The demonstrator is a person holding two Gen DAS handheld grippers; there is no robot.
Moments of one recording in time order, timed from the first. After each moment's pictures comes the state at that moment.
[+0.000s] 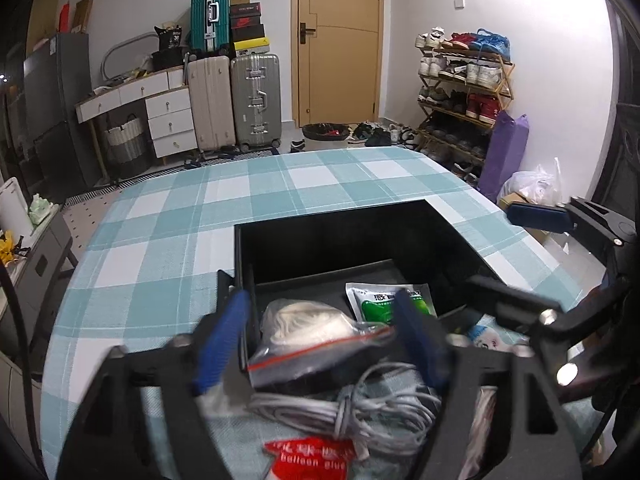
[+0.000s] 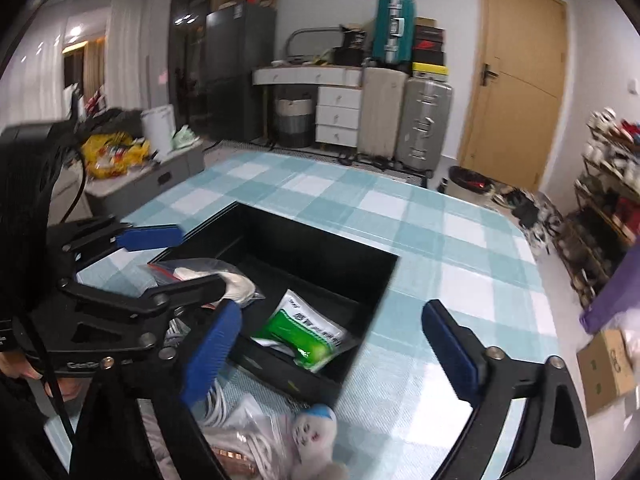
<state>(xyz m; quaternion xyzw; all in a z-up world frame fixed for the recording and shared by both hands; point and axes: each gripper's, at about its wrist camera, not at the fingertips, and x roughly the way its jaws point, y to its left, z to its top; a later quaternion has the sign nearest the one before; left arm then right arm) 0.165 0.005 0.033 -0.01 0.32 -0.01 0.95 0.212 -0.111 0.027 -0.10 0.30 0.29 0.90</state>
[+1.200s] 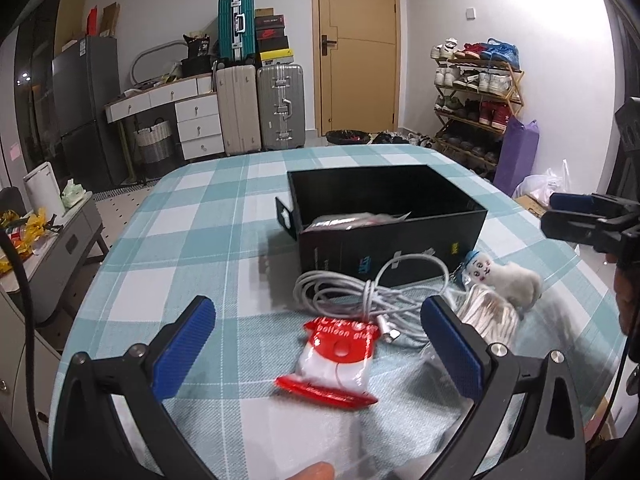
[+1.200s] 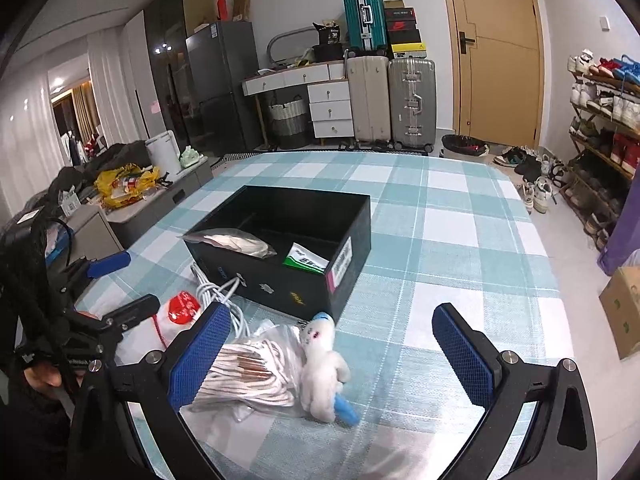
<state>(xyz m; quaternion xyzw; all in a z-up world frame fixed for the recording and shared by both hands) 0.073 0.019 0.015 -0.01 0.30 0.03 0.95 0.162 -0.179 0.029 -0.03 0.33 0.30 0.89</state>
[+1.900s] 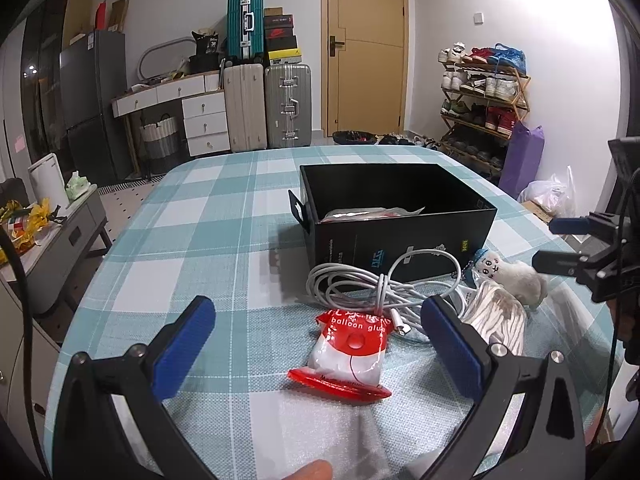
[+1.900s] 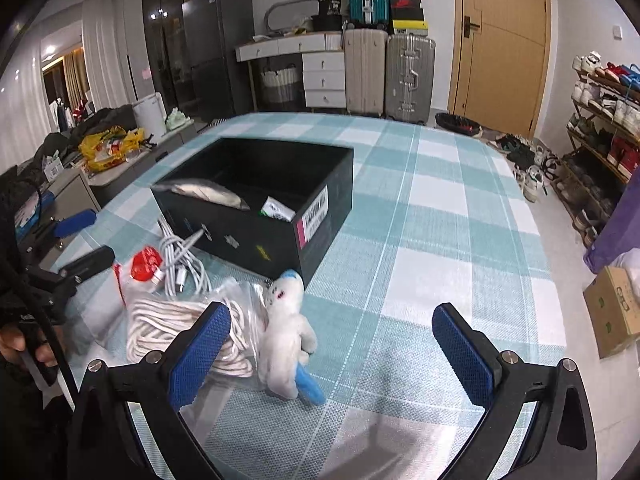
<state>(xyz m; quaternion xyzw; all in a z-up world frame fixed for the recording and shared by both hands) 0.071 0.027 0.008 -0.02 0.30 0.03 0.95 0.173 -0.177 -0.004 -0.08 0.38 0.28 0.88</state>
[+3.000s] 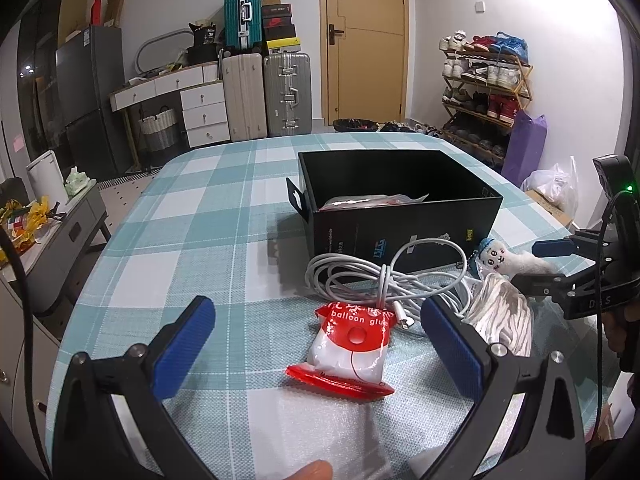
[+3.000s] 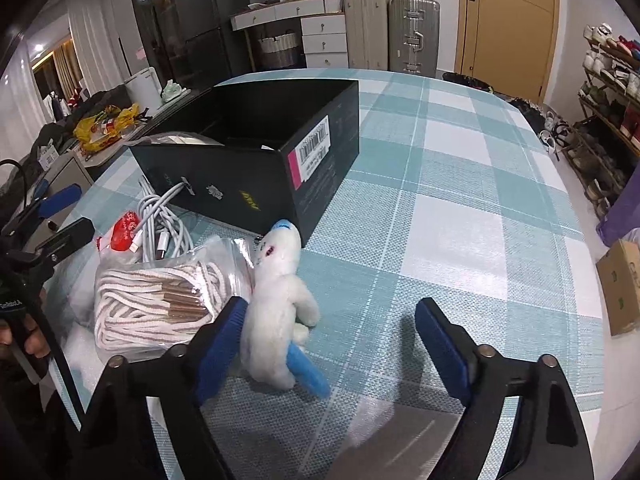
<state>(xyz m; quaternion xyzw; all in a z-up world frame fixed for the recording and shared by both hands) 0.076 0.023 0.004 -0.01 0.32 0.04 0.95 0.191 -0.166 -0.044 -0.08 0.44 0.28 0.85</state>
